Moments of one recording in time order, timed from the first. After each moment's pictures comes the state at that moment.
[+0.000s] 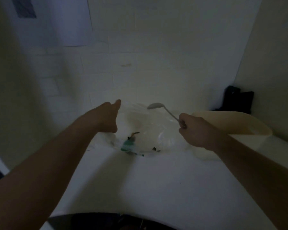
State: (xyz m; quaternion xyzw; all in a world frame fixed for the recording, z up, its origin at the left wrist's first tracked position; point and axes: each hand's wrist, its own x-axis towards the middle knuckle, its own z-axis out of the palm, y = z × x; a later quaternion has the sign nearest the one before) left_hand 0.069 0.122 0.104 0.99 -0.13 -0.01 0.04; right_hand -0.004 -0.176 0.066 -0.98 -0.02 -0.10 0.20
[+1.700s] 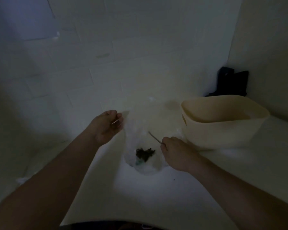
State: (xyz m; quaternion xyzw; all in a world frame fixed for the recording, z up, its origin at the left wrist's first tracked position) left_hand 0.105 0.070 0.024 0.58 0.06 -0.14 0.80; right_hand -0.005 -0.166 -0.040 -0.96 0.02 -0.01 0.28
